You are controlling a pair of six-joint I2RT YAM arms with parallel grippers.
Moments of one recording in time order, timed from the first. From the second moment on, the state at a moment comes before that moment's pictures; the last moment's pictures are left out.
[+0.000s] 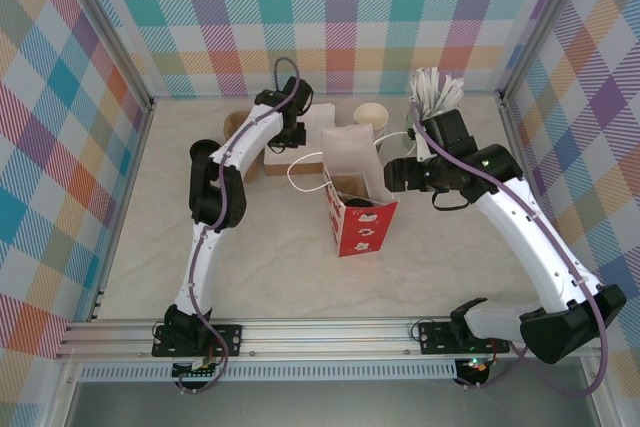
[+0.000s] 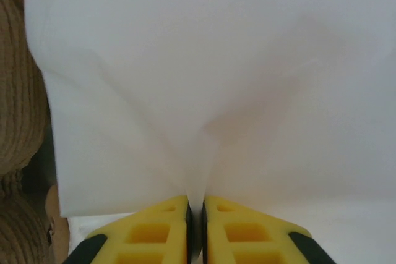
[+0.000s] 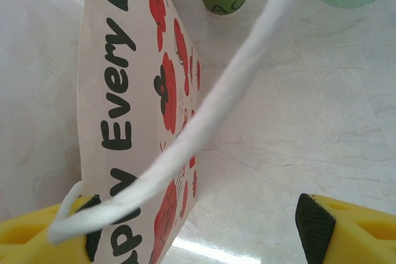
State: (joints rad) left arm -0.42 2.42 2.32 -1.13 -0.21 -0.36; right arm 0.46 1.25 1.42 -1.12 0.01 0.29
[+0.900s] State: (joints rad) left arm -0.42 2.03 2.28 -1.10 -0.29 -0.13; right arm 0.46 1.13 1.47 -1.09 -0.02 0.15
